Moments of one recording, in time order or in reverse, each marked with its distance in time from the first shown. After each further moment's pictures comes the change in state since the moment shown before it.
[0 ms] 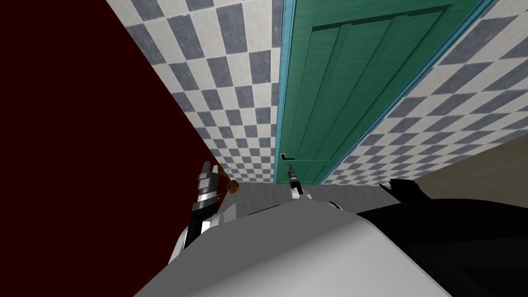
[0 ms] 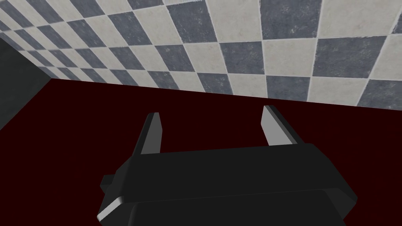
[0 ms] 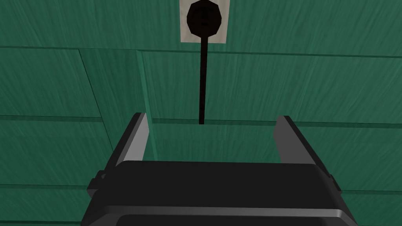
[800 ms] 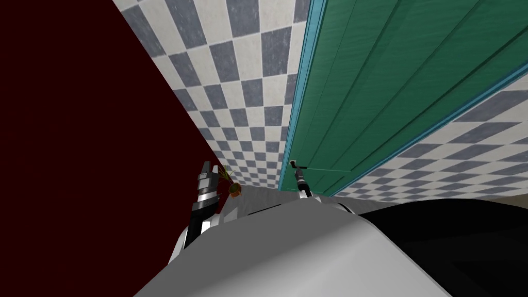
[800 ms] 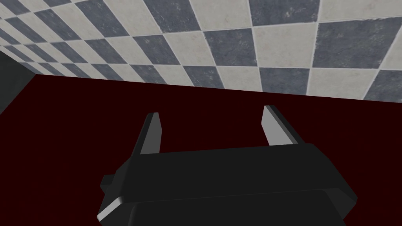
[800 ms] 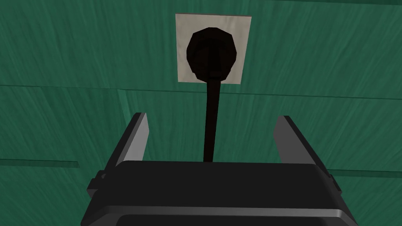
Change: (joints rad) arm 0.049 -0.096 -0.023 0.038 -0.021 -0.035 -0.084
